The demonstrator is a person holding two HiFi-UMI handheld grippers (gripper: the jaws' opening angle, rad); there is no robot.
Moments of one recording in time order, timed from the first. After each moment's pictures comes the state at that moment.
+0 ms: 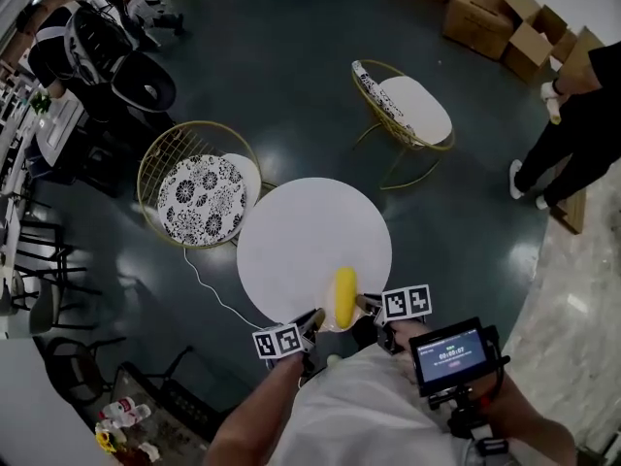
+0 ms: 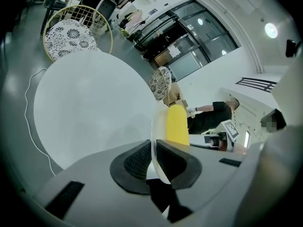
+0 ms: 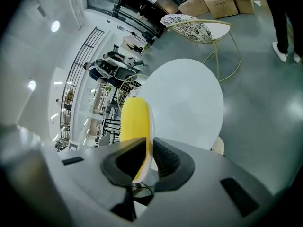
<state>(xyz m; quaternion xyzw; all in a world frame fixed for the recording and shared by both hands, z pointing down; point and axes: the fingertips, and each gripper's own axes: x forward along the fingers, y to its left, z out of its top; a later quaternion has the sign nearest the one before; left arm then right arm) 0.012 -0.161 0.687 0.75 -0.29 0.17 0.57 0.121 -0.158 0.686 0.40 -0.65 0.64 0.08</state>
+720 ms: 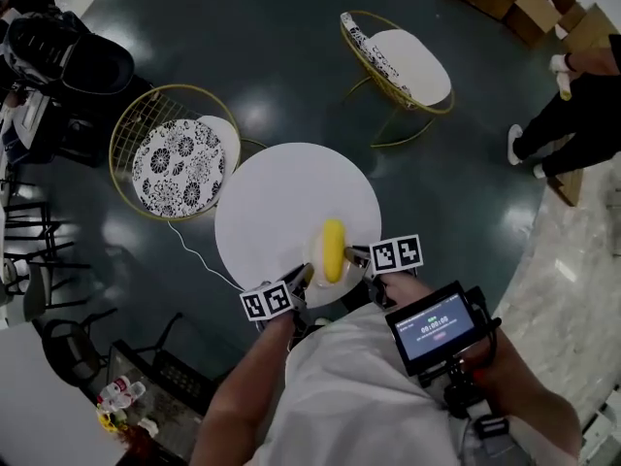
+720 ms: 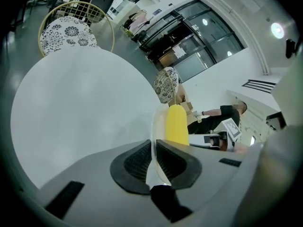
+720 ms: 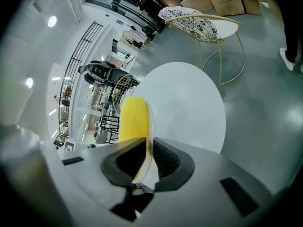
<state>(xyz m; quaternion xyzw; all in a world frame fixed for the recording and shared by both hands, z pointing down) 0.048 -0.227 0.714 0.73 -0.31 0.17 0.58 0.159 -0.227 0.717 0.38 -0.65 0.65 0.11</state>
